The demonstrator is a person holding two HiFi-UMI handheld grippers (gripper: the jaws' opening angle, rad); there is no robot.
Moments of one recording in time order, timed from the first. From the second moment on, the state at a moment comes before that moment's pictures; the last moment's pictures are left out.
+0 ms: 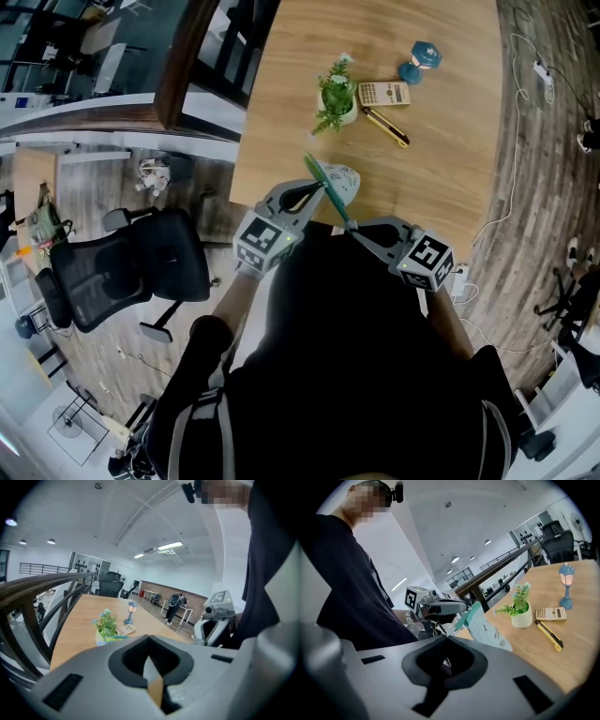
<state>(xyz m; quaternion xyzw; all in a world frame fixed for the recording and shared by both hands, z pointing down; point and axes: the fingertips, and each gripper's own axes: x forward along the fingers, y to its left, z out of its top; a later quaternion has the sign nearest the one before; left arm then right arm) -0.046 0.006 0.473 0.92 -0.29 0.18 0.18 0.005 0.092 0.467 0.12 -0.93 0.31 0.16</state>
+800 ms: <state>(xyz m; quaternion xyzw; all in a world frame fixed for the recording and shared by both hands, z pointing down) -0.066 0.004 0.462 0.91 -0.32 0.16 0.18 0.099 0.061 0.474 0.23 -0.91 0.30 0.17</state>
